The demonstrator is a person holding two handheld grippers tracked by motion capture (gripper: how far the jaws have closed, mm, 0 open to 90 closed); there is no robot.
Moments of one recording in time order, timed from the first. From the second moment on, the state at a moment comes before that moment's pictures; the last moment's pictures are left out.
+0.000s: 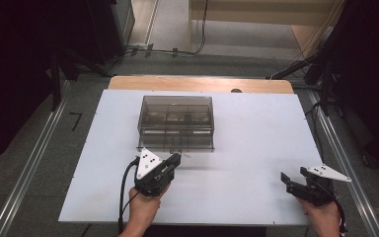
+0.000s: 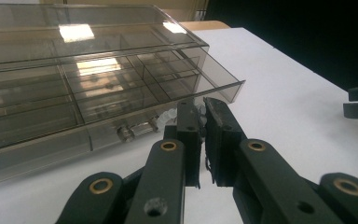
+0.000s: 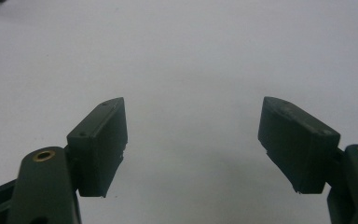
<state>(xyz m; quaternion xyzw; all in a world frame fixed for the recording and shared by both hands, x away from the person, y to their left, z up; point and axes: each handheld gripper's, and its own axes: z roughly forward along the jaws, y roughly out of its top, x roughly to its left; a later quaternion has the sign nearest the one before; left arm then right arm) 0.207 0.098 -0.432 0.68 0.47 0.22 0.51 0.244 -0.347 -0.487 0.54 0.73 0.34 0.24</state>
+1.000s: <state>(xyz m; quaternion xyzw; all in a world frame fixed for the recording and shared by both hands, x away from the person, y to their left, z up) 0.215 0.091 -0.420 0.68 0.46 0.23 0.53 0.244 -0.347 -0.487 0.54 0.73 0.34 0.24</state>
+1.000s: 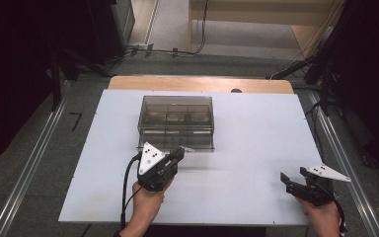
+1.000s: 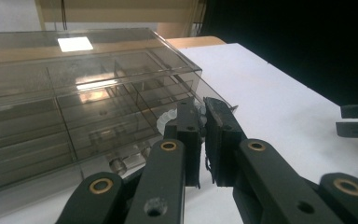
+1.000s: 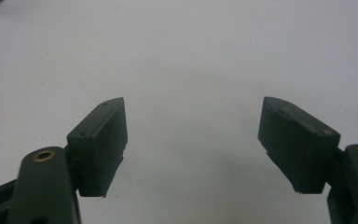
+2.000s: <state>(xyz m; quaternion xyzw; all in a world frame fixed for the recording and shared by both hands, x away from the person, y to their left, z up) 0.271 0.064 -0.443 0.70 0.46 0.20 0.51 0.245 -0.348 -0.488 0.54 0.73 0.34 0.23</state>
